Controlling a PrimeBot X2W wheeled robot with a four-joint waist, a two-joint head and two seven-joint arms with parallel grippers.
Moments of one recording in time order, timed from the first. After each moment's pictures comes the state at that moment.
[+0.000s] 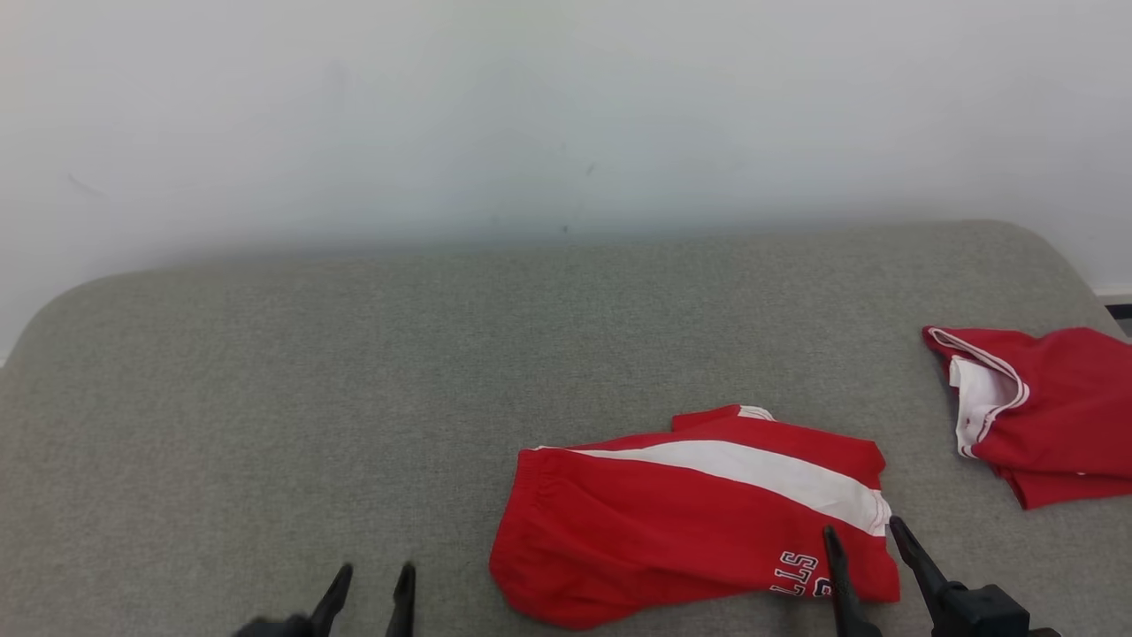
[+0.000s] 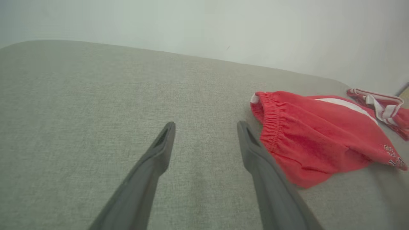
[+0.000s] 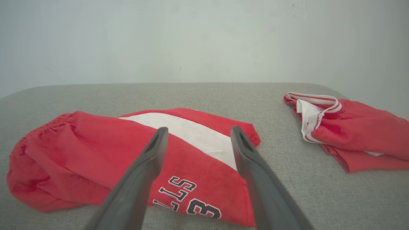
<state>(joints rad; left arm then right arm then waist) 0.04 0.11 -0.17 0.30 -0.35 -0.13 -0.21 0.06 -0.06 0.03 0.23 0.06 0.13 -0.20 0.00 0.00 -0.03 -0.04</state>
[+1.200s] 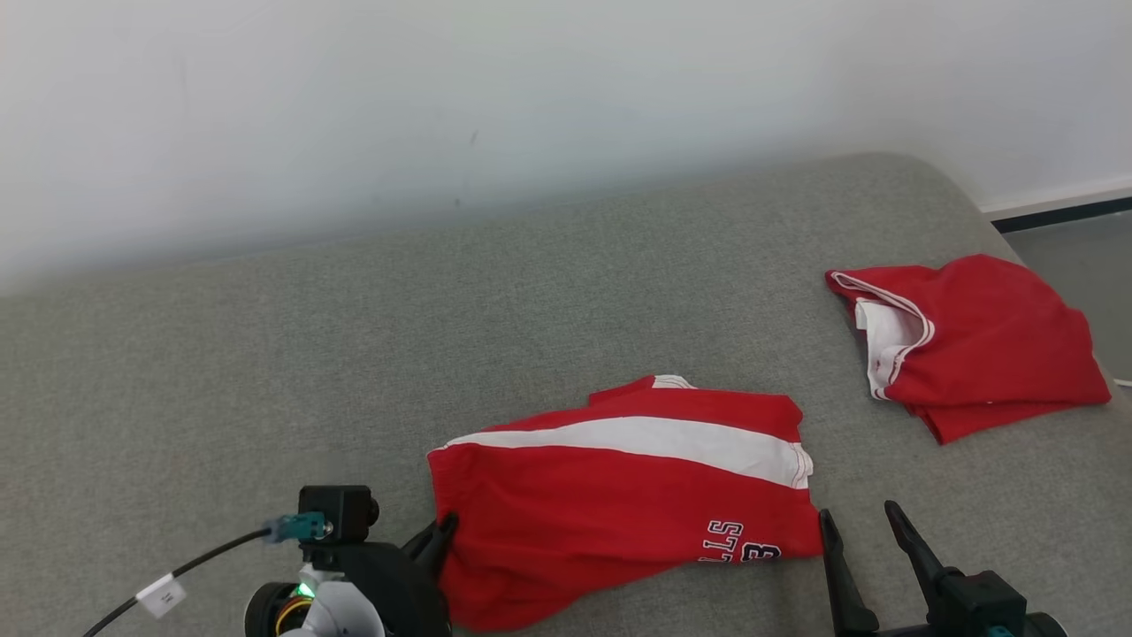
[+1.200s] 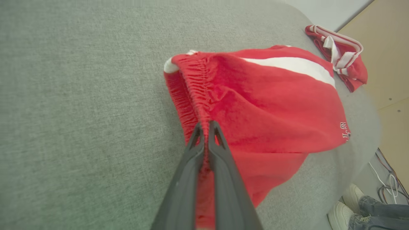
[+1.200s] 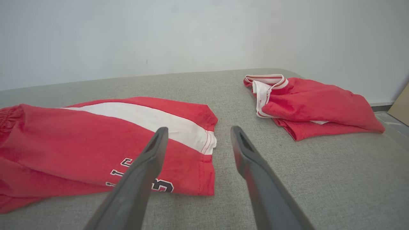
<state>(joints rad) -0.30 0.17 -0.39 0.47 -0.67 -0.12 0.22 0.02 -0.06 0.04 0.24 0.07 0.13 -0.21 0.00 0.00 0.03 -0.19</state>
